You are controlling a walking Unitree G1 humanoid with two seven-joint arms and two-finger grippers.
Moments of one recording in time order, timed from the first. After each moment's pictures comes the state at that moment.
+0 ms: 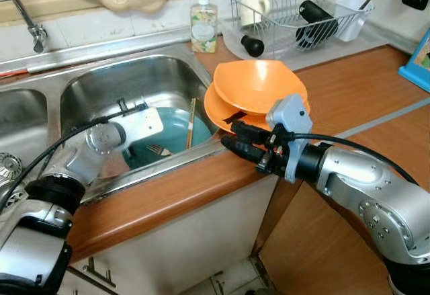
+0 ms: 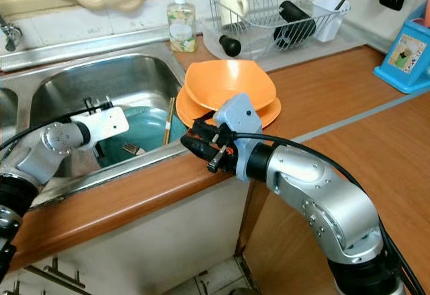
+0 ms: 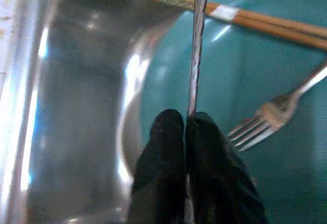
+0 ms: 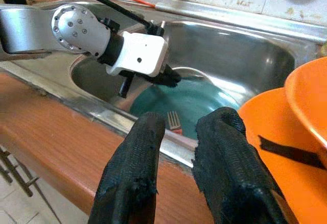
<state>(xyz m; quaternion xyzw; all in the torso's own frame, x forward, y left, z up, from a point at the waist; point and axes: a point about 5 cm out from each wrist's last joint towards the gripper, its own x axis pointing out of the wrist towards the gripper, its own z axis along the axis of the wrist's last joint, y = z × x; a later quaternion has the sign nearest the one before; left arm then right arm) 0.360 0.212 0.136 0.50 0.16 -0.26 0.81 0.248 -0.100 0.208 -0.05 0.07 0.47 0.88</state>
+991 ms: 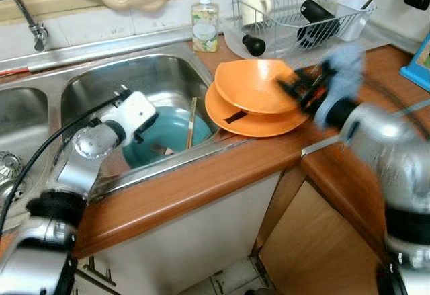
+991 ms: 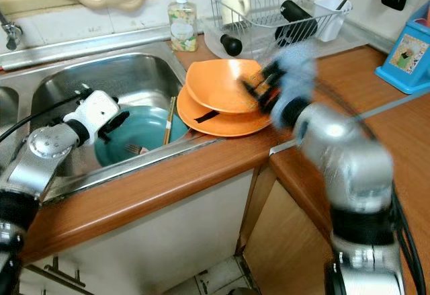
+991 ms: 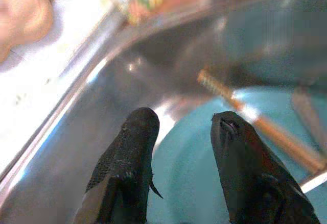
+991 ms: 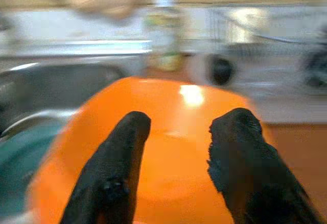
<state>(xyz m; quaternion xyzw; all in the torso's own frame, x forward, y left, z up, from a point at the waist) 0.348 0.204 0.157 0.32 0.02 -0.22 0.92 0.323 -0.174 0.242 0.02 0.05 0.17 0.98</state>
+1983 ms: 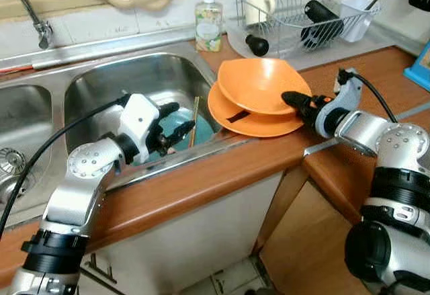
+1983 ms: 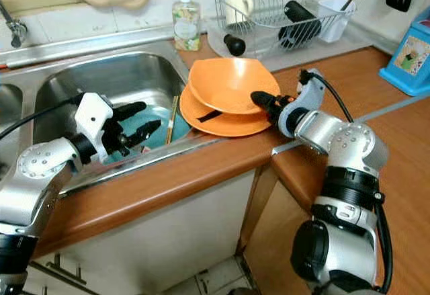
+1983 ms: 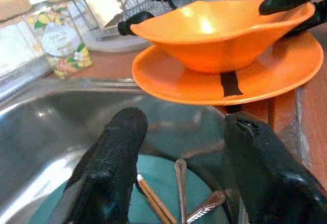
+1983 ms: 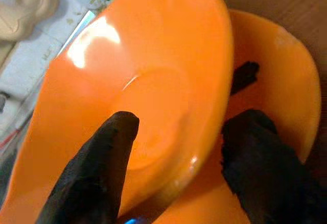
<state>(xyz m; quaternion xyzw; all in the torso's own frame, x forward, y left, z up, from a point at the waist) 0.299 0.165 0.174 0.14 -0.01 -0.34 0.93 0.350 -0.190 0.185 0.35 0.24 0.11 0.90</state>
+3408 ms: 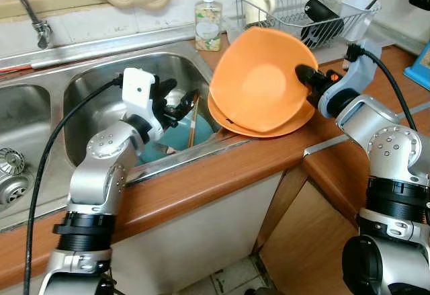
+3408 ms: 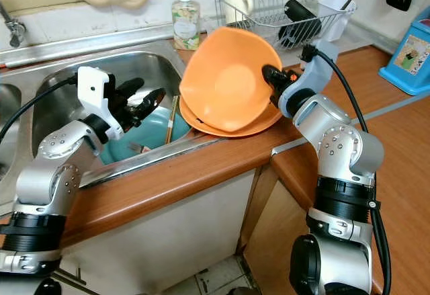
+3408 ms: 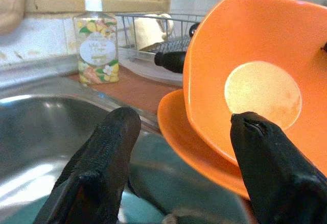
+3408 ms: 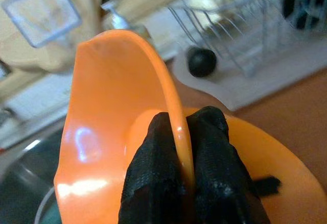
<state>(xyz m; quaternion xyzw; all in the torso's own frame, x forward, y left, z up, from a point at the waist) 0.325 0.145 0.191 -0.04 -0.03 -0.26 0.96 0.343 -0.174 0.234 0.23 0.06 0.14 0.96</state>
